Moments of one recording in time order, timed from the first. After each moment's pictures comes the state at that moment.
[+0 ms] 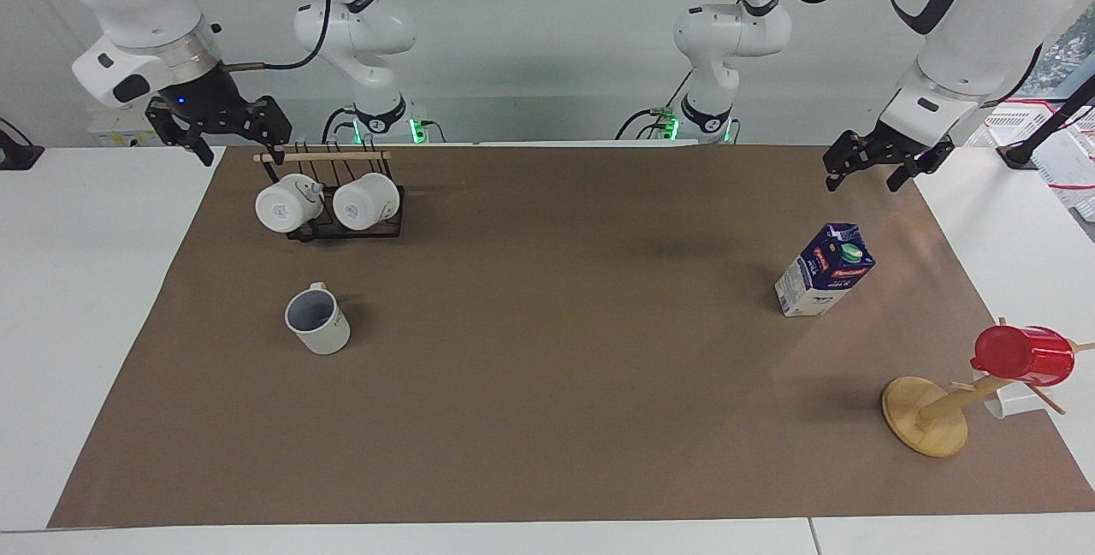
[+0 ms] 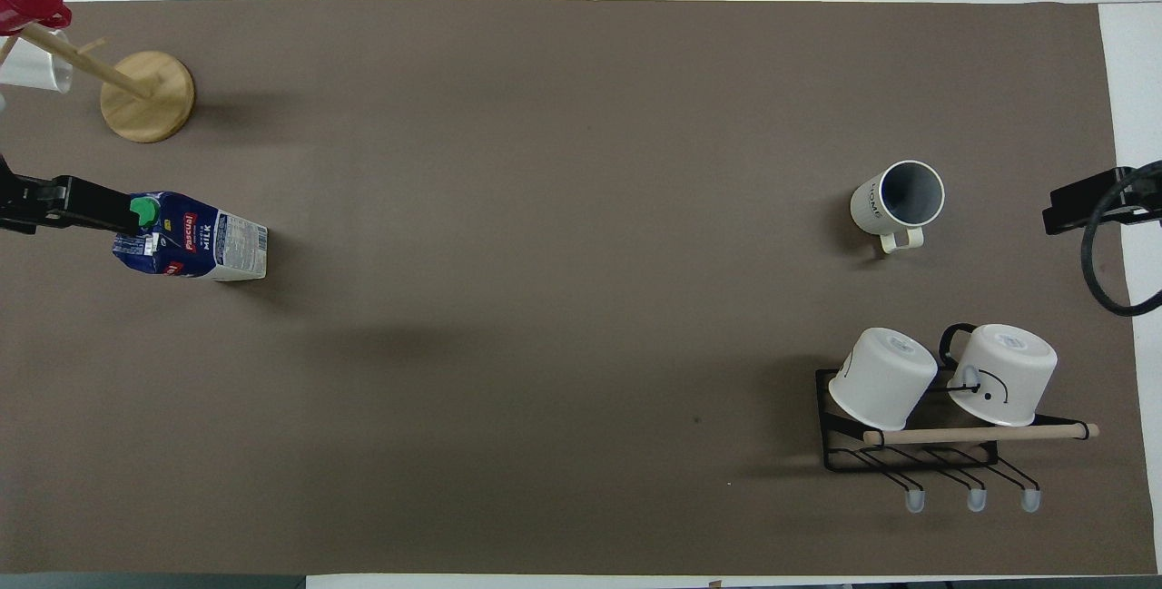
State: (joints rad) left arm -0.08 -0.02 0.05 -1.66 0.00 1.60 0.08; right arm 0.01 -0.02 -0.03 -1.54 -0.04 1.47 -0.05
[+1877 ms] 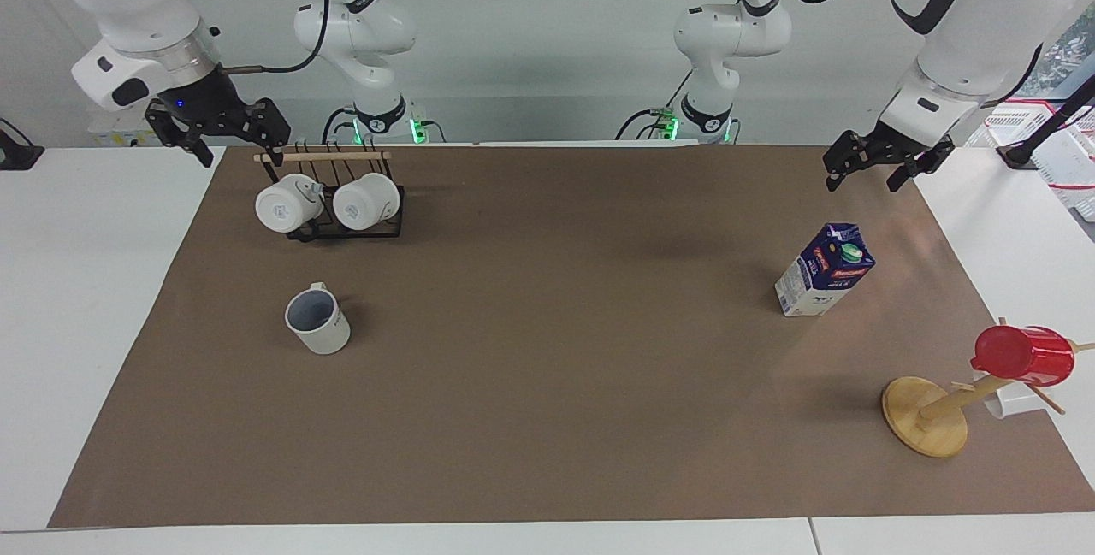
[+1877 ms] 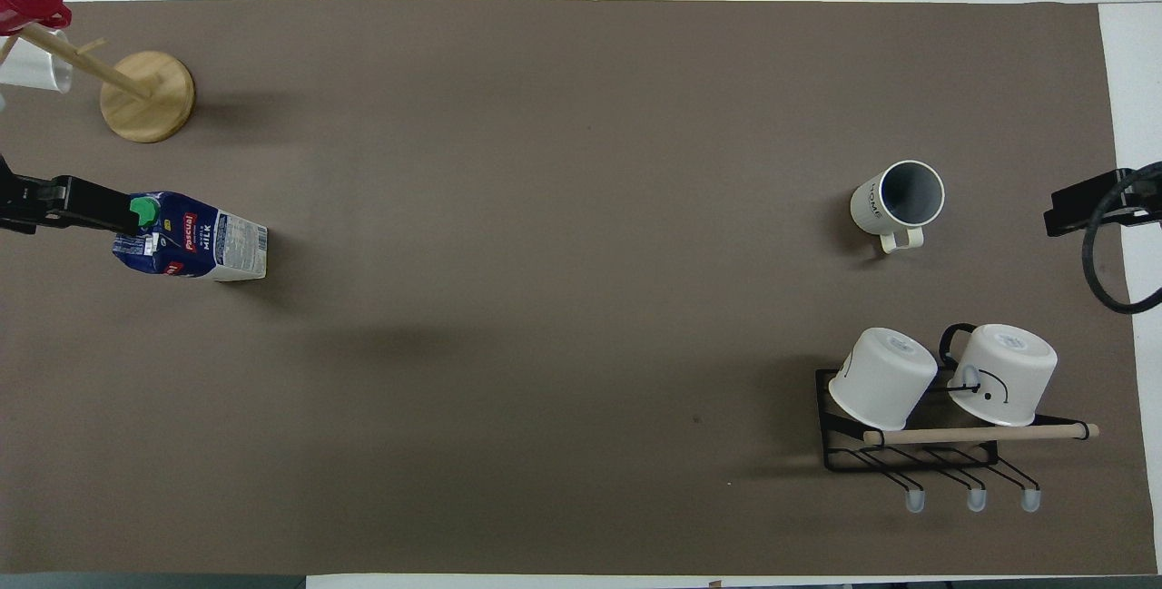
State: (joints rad) left arm -0.08 -0.02 0.05 -1.66 0.00 1.60 0.08; right arm 0.00 -0.02 -0.04 -1.55 -0.04 1.47 -0.05
